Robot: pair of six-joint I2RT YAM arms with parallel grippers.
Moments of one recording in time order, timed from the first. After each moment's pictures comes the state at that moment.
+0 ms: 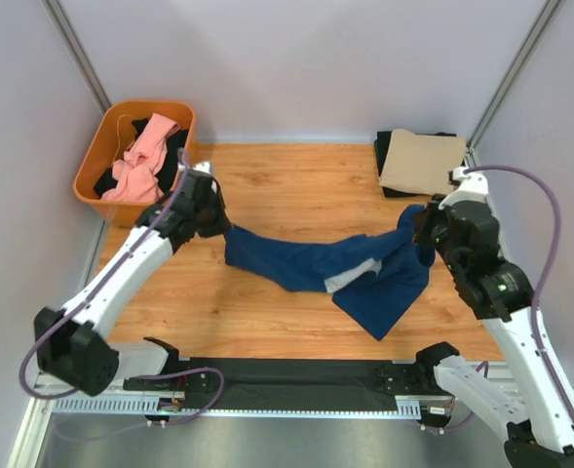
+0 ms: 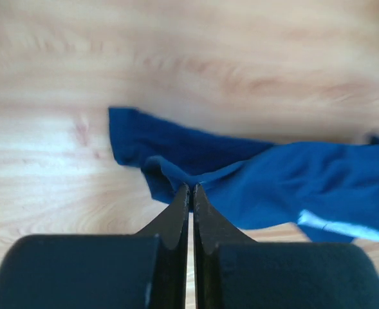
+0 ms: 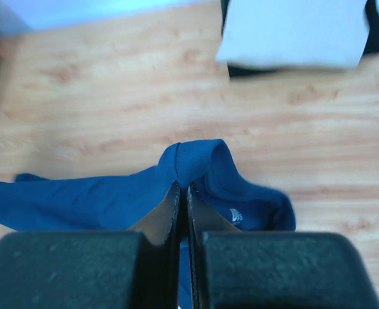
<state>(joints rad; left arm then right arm) -0.40 1.30 1.11 -0.65 -0.04 -0.57 0.36 0.80 1.08 -0.68 0.26 0.34</state>
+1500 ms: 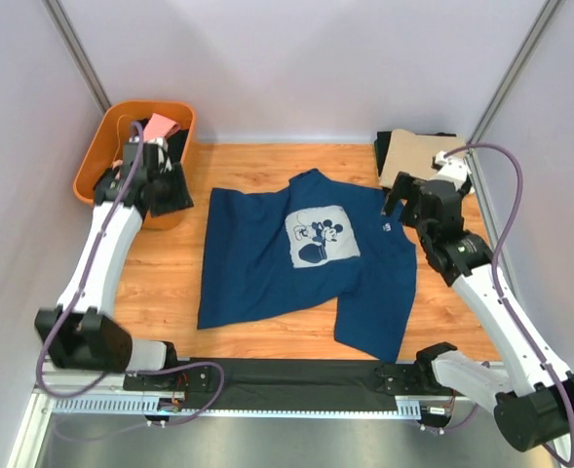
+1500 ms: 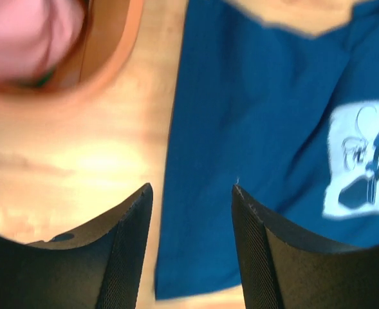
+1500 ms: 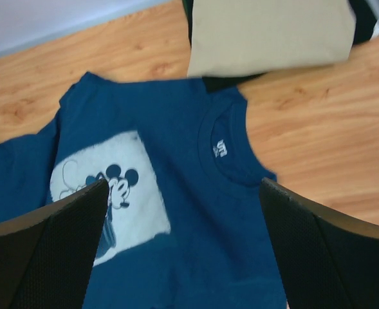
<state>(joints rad) -0.06 1.43 1.46 -0.86 0.03 -0.29 0.33 1.04 1.05 -0.43 0.39 0.39</state>
